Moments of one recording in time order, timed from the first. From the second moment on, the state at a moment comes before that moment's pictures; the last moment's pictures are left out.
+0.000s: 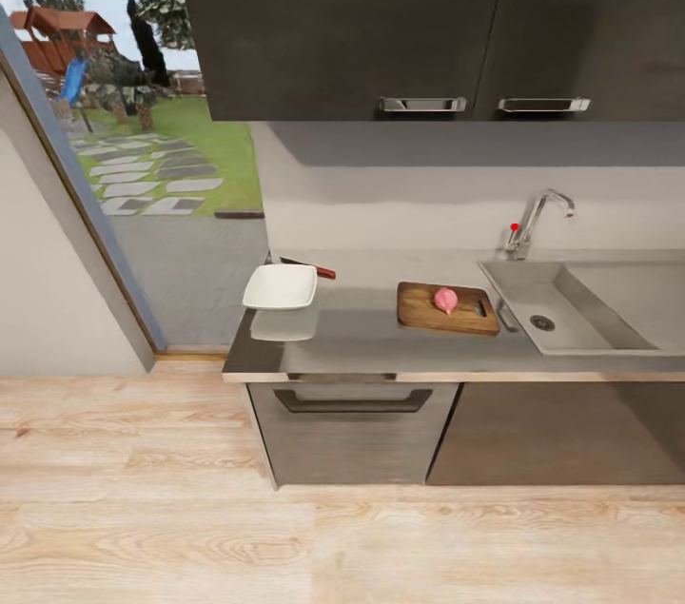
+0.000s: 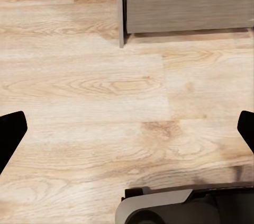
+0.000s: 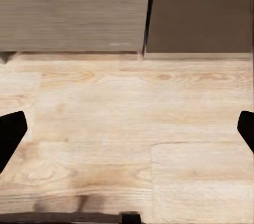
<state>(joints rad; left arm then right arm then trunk) 0.23 0.18 -0.22 -0.78 0.22 -0.50 0.01 0.17 -0.07 0.07 -0.83 -0.10 -0.39 0.00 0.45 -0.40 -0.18</state>
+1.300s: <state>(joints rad) 0.23 0.16 -0.22 -0.76 0.22 -0.50 0.01 -0.18 -0.08 0.07 -1.63 -0.09 0.36 -0.32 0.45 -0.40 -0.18</state>
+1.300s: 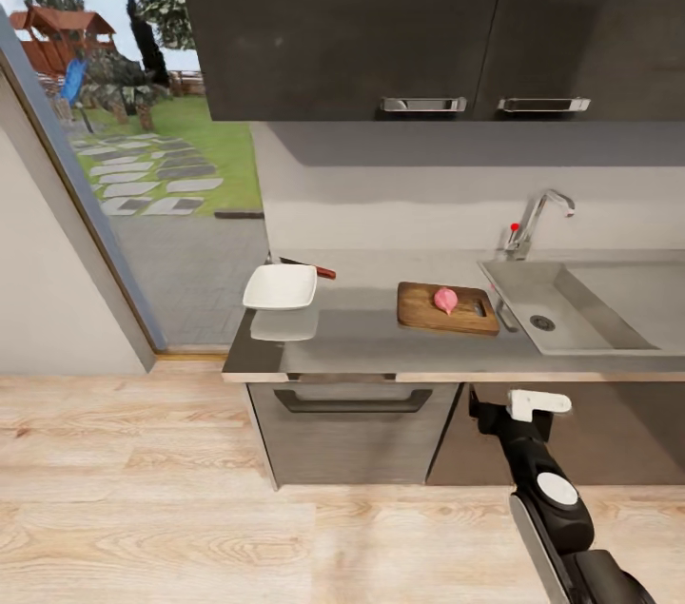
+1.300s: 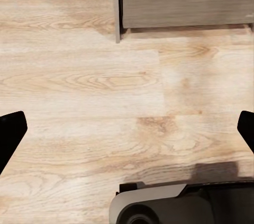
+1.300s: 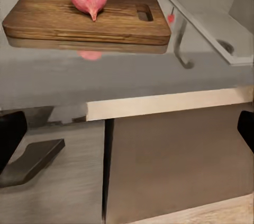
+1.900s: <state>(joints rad) 0.23 0.16 -0.22 -0.76 0.22 -0.50 0.01 -0.33 -0.08 0.07 -1.63 -0.09 0.51 -0.32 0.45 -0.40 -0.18</state>
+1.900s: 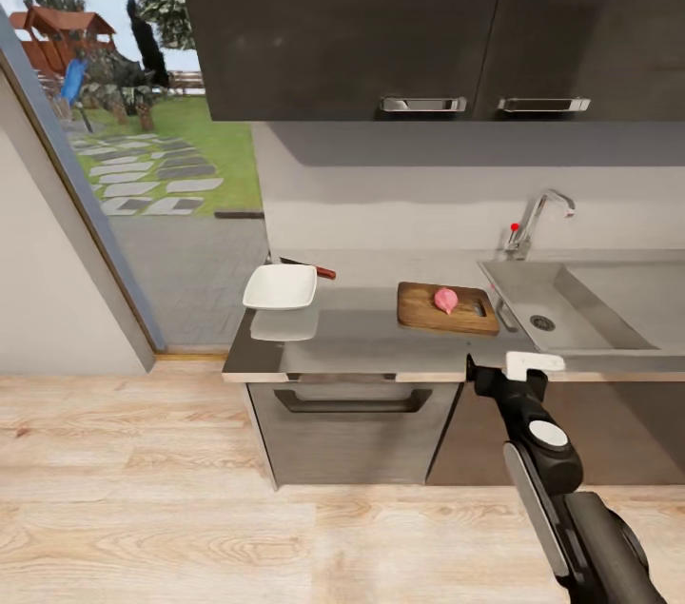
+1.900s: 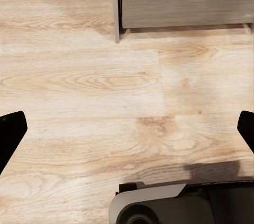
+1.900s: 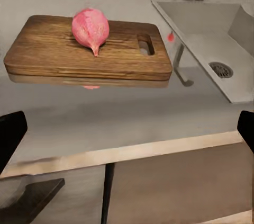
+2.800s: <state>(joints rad) 0.23 0.16 -0.22 -0.77 0.21 -0.50 0.01 -0.97 -0.02 0.08 -1.31 -0.09 0.85 -0.35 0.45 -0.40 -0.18</state>
